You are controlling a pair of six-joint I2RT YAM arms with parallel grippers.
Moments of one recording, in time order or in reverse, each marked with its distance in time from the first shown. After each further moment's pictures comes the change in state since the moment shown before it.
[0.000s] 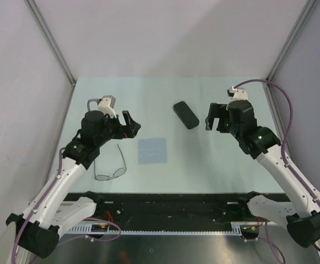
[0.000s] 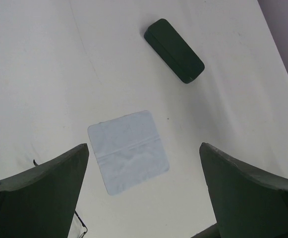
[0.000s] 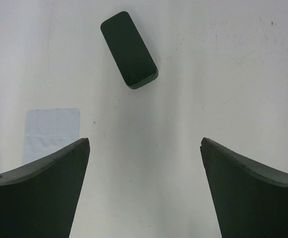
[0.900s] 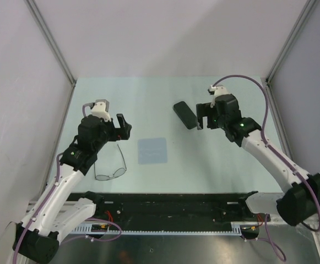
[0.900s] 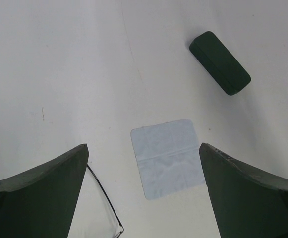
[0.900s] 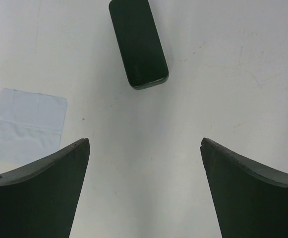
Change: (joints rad) left arm 0.024 -0.077 -0.064 0.003 -0.172 0.088; right arm -0.013 0.163 -0.011 0.115 -0.114 -0.160
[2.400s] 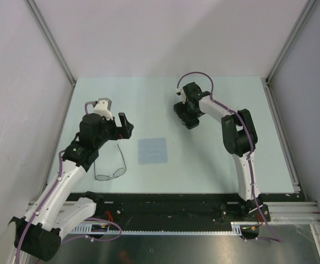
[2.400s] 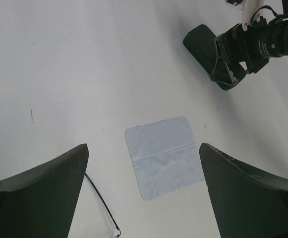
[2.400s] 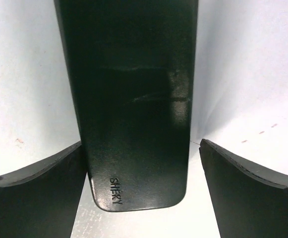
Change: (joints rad) left arm 0.027 0.048 -0.002 0.031 0.077 0.008; right arm -0.039 1.022 0.688 -0.147 -0.091 -0.302
